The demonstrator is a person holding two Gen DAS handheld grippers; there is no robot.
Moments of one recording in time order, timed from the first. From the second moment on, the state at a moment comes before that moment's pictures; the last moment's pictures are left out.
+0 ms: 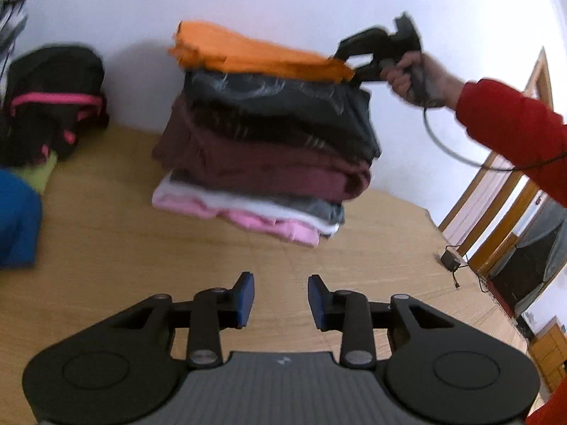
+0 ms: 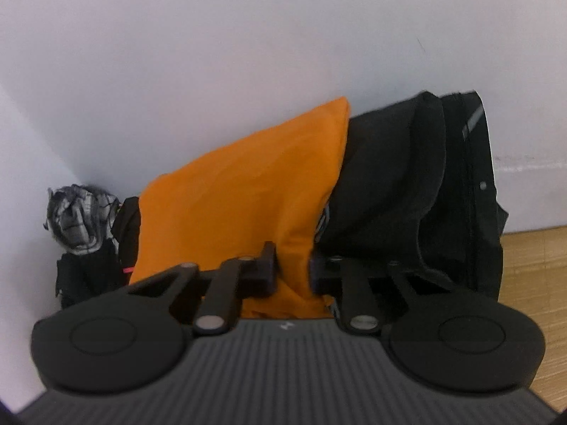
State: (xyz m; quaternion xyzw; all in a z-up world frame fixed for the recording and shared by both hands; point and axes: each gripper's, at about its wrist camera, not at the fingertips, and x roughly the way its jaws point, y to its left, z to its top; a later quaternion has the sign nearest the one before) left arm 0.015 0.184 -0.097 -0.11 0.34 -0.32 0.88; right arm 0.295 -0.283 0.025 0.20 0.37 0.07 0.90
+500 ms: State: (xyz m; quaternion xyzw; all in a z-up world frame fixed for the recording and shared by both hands) left arm 0.016 0.182 -0.121 -0.14 0.38 -0.32 0.86; right arm 0.270 -0.323 0.040 0.20 0.33 0.06 0.92
